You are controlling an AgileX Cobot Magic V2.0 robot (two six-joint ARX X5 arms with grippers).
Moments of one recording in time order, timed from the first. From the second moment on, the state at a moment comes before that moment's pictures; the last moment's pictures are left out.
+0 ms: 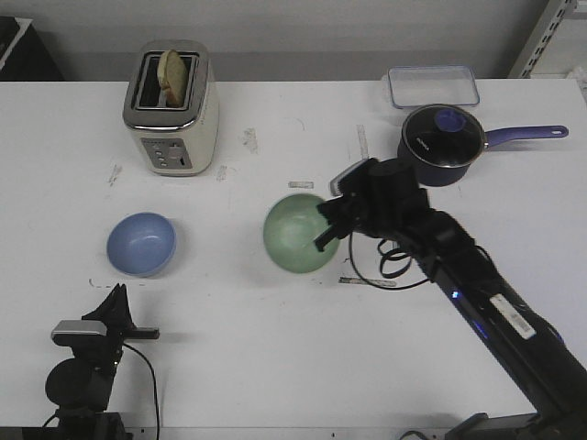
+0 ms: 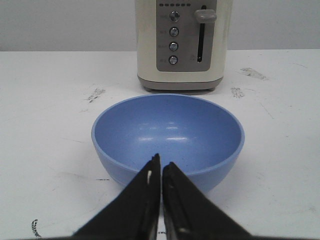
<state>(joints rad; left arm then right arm) 0.04 0.01 0.03 0.04 0.03 0.01 0.50 1.51 1.40 -0.58 -0.33 -0.05</state>
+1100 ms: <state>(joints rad) 0.04 0.01 0.03 0.04 0.03 0.01 0.57 1.80 1.40 -0.61 -0.26 -0.05</state>
